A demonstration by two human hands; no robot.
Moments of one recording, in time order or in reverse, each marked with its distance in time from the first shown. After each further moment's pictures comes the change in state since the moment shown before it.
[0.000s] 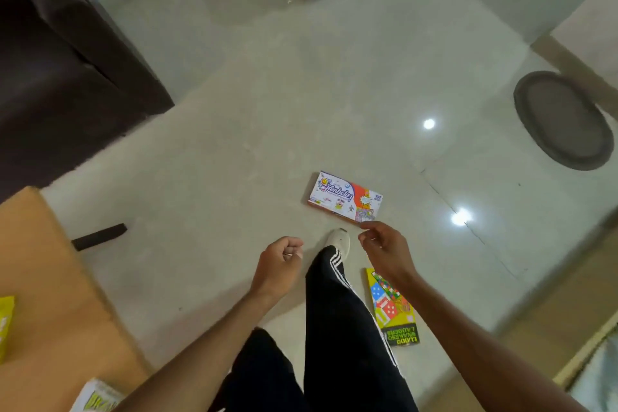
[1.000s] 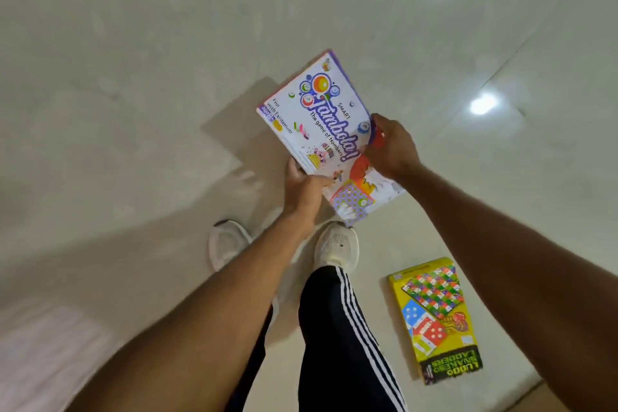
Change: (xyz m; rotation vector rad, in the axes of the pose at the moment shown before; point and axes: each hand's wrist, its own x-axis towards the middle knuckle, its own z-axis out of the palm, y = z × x) left_hand 0.526 -0.128 0.270 -0.426 -0.064 -0.350; right_hand 0.520 0.307 0.128 -0.312 -0.032 0.129
